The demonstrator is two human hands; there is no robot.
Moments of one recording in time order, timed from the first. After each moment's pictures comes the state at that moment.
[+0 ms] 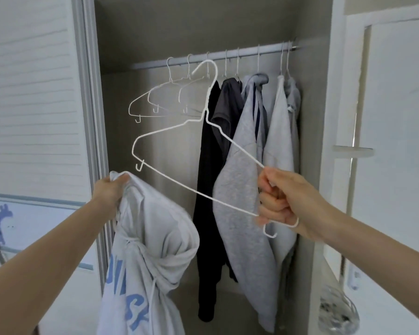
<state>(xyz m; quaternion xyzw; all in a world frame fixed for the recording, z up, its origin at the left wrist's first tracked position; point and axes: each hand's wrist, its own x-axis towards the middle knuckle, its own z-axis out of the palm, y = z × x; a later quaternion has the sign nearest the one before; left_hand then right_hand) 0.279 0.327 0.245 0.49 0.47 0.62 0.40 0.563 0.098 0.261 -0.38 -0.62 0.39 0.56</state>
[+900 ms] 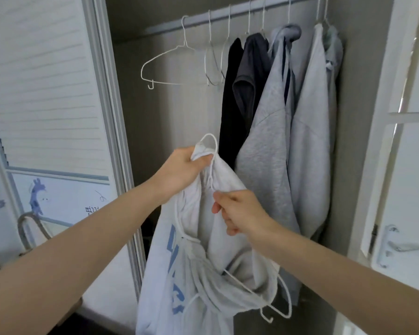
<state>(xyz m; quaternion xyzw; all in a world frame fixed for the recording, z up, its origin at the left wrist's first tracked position) 0.347 0.257 0.243 0.78 0.33 0.44 0.29 0.481 0.192 0.176 -0.55 -0.52 0.37 0.54</state>
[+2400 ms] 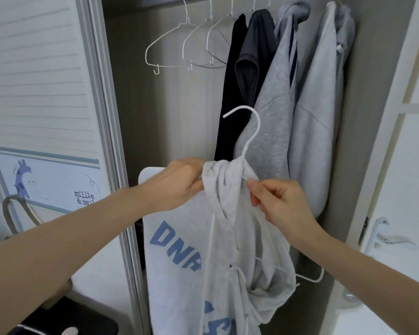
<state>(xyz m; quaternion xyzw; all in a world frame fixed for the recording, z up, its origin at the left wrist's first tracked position) 0.331 0.268 0.205 0.93 0.28 0.24 -0.01 0.537 0.164 0.163 -0.46 -0.63 0.15 0.61</state>
